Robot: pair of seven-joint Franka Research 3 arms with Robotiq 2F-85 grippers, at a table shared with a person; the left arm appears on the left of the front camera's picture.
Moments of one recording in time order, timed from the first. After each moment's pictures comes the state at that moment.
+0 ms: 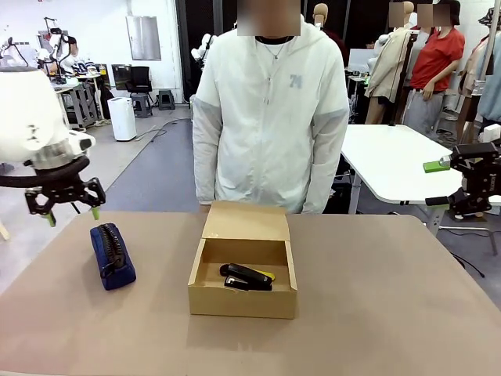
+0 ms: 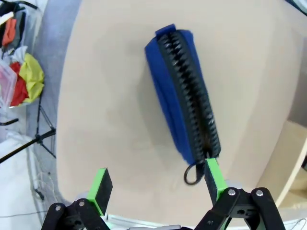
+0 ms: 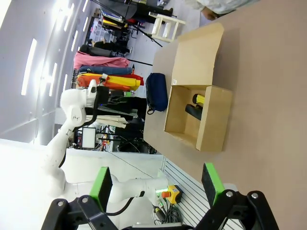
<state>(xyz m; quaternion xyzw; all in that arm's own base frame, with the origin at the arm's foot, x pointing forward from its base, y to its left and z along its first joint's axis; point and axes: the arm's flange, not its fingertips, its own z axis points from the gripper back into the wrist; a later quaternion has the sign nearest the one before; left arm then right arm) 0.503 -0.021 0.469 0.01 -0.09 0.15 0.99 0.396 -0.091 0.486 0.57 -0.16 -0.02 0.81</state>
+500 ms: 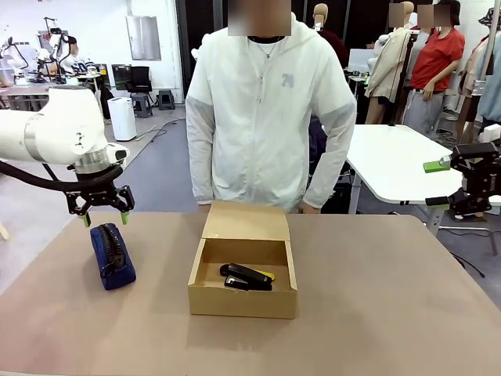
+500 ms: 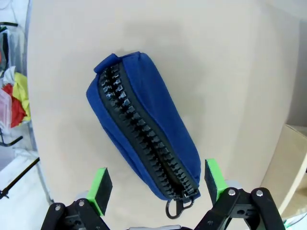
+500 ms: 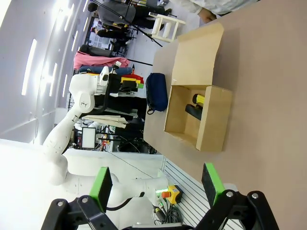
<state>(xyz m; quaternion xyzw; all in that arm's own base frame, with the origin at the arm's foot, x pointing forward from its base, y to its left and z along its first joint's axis) 0.566 -0.055 0.430 0.01 -0.05 0.07 1.00 0.396 -0.091 0.486 0.57 -0.16 -0.02 0.81</state>
